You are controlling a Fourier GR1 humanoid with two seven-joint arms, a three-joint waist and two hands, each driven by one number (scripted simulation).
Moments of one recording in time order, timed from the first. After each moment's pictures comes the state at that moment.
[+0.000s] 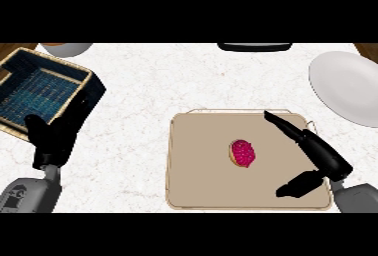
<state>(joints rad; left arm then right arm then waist) -0.17 0.38 -0.10 -1.38 0.23 0.15 0.12 -0.16 -0.51 0.30 -1.42 0.20 0.16 -0.31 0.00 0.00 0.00</state>
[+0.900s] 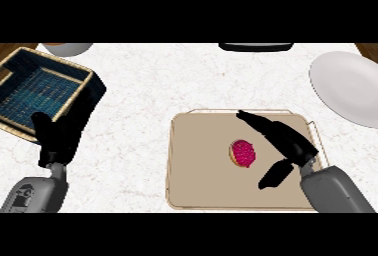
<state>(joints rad) -0.18 0.30 -0.05 -1.41 0.14 0.12 0.17 -0.28 -0.36 0.32 -1.38 0.48 0.30 -0.07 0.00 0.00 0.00</state>
